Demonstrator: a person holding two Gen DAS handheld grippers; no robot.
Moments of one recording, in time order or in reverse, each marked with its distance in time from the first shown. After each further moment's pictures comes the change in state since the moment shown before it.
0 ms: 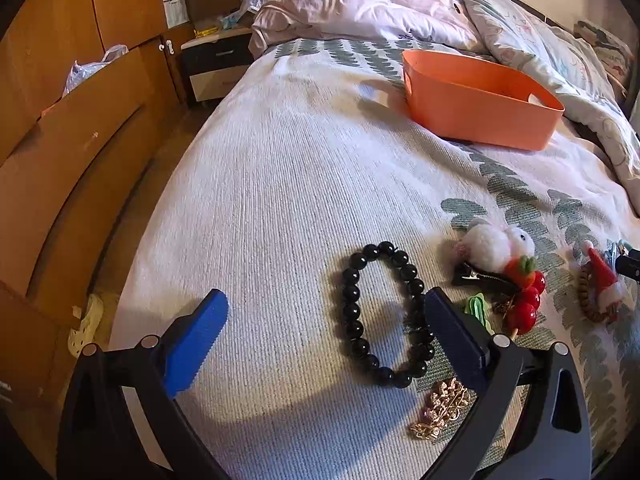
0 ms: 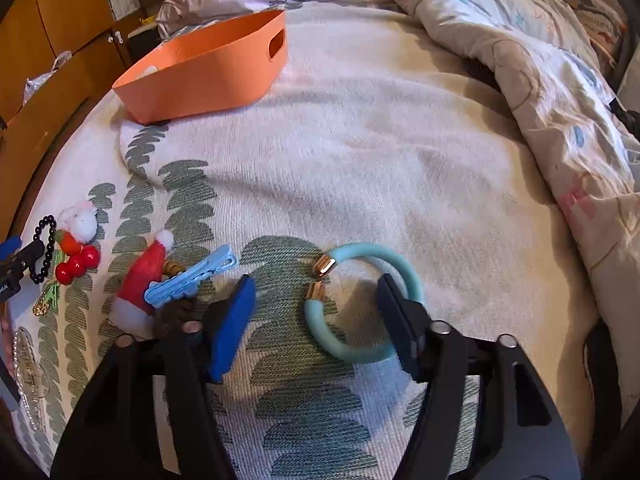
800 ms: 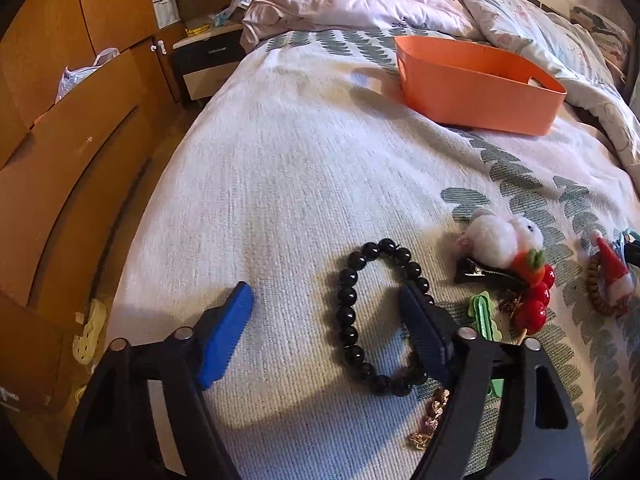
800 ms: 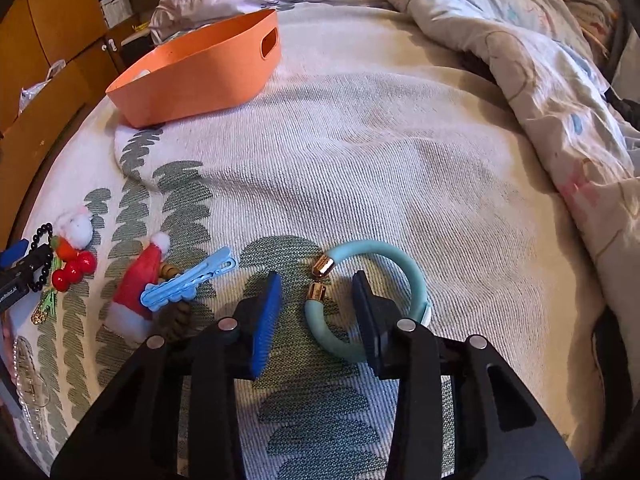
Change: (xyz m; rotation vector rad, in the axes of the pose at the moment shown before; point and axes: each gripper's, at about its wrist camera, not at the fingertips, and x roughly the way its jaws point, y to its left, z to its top) left arm 0.013 -0.006 0.003 0.028 0.031 0.009; right arm 0.002 -0.002 -0.004 0.041 -0.019 -0.004
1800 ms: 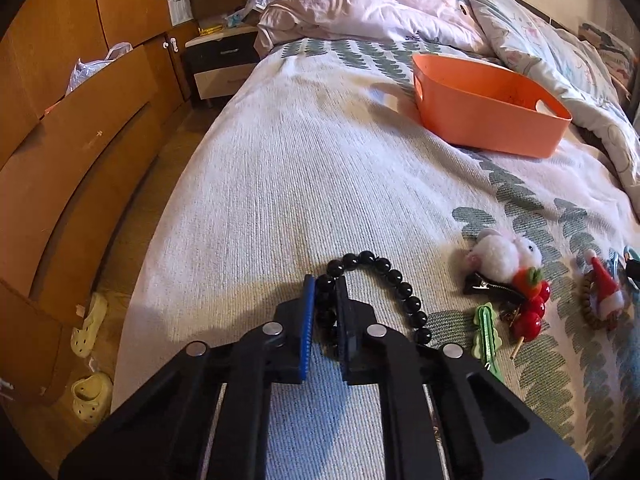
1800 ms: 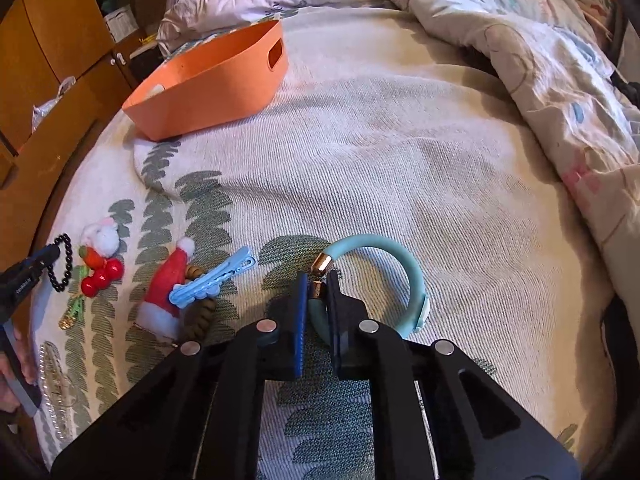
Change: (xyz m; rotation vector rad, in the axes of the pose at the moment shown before) left arm -0.011 0.015 0.006 -0.046 -0.020 -0.009; right arm -0.013 -0.005 0.002 0.049 0.000 0.086
